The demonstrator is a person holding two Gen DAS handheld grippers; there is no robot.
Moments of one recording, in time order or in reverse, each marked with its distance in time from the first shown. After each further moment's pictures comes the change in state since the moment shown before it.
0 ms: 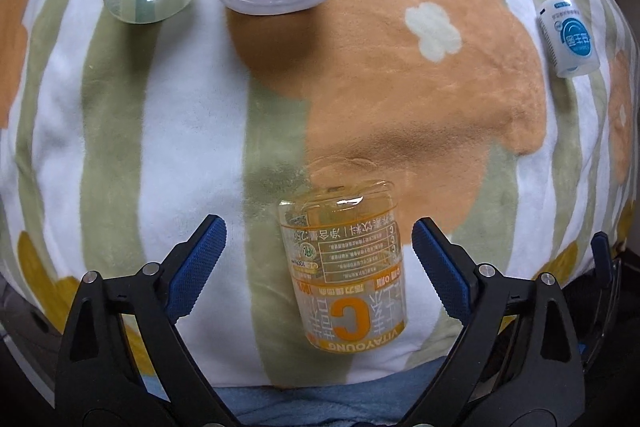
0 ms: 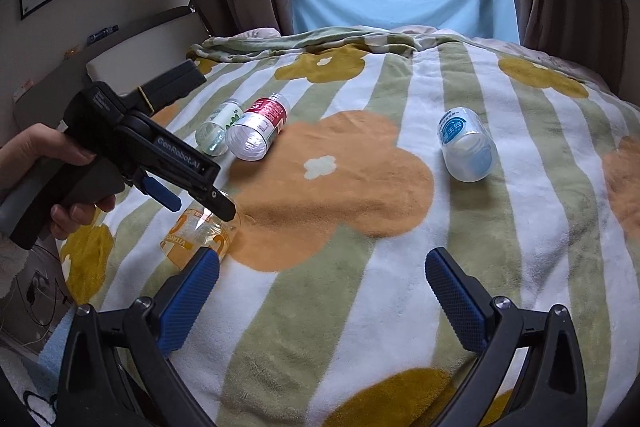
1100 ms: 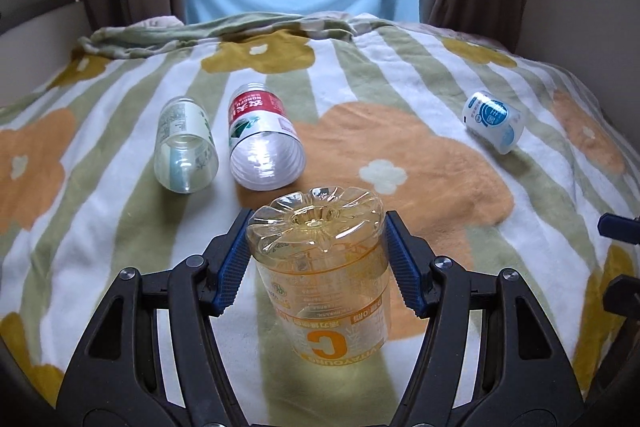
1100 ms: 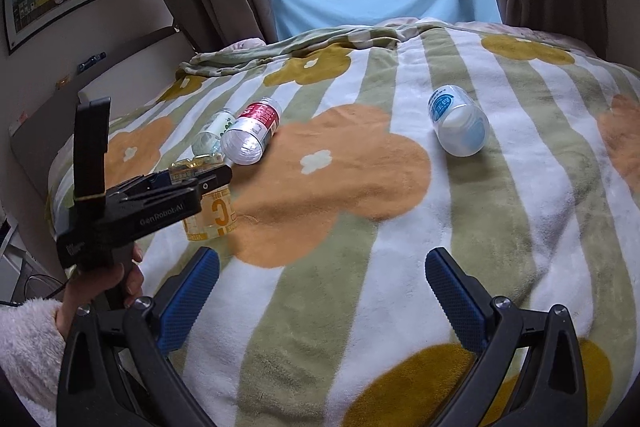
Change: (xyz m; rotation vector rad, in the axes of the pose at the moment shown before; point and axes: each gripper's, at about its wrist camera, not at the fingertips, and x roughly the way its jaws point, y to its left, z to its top) left arm -0.039 0.006 -0.053 0.212 -0.916 0.003; right arm -0.001 -0.002 -0.013 0.113 -0.018 0.001
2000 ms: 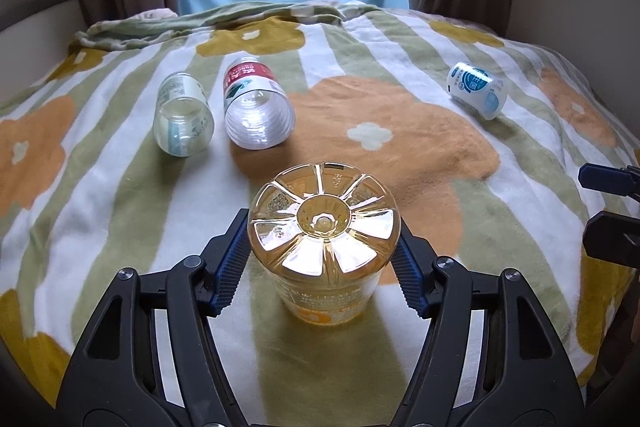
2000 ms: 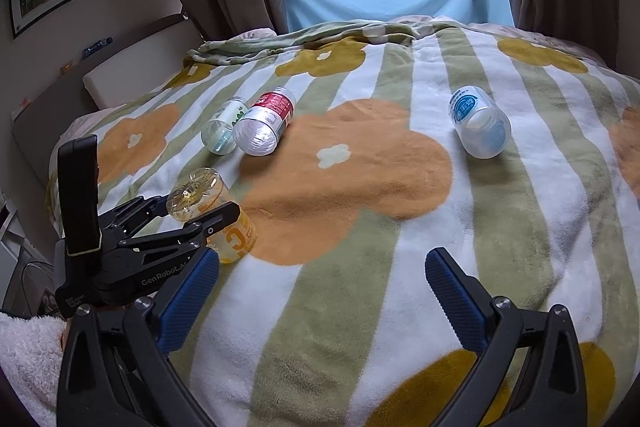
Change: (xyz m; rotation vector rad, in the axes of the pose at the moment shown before) left arm -0.015 -0.008 -0.034 0.031 0.031 -0.007; right arm 0.009 0.016 0.000 -0.043 0.020 0.006
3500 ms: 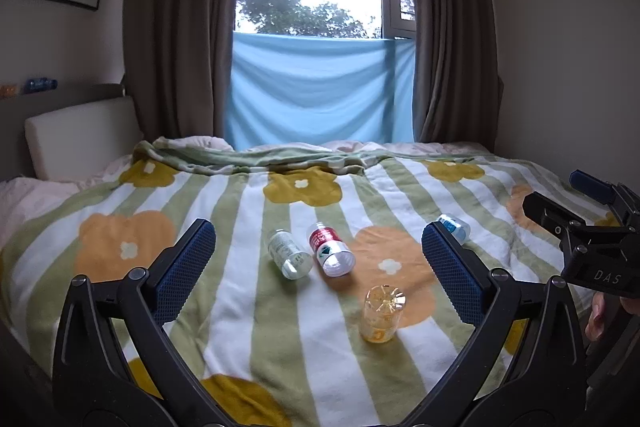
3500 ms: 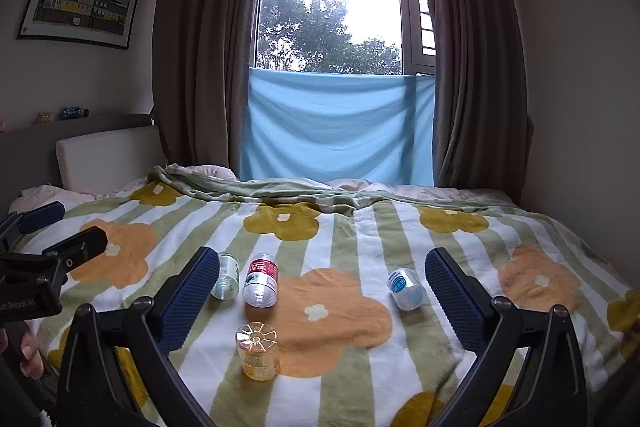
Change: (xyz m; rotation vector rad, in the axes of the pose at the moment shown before) left arm -0.256 0.090 0.050 -0.037 -0.417 0.004; right arm -0.141 0.160 0.042 -0.110 -0.497 -0.388
